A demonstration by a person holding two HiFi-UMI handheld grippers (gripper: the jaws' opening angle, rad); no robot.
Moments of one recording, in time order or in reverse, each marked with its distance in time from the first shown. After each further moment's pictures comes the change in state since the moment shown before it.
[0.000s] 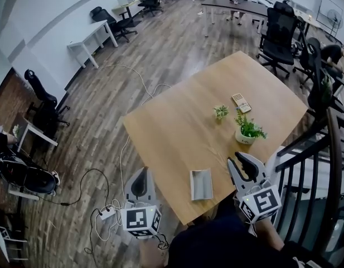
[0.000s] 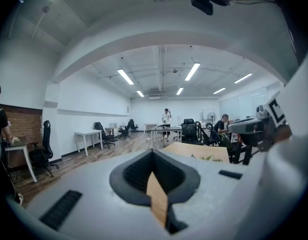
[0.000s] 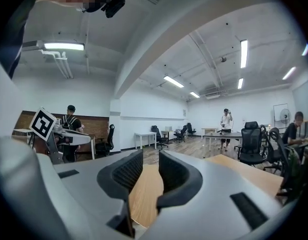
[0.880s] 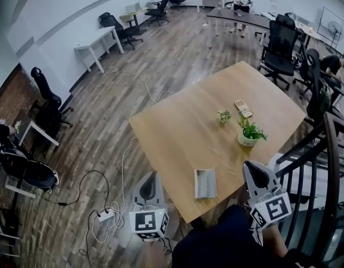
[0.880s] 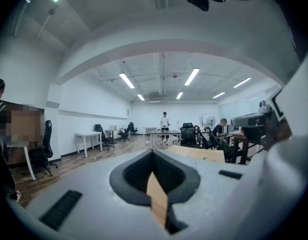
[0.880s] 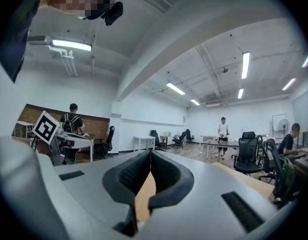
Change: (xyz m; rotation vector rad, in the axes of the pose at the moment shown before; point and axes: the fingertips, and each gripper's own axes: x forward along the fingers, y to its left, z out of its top) left arm -0.053 -0.004 -0.005 -0.018 -0.048 -0.006; right arm -0.062 0.029 0.024 -0.063 -0.056 -0.024
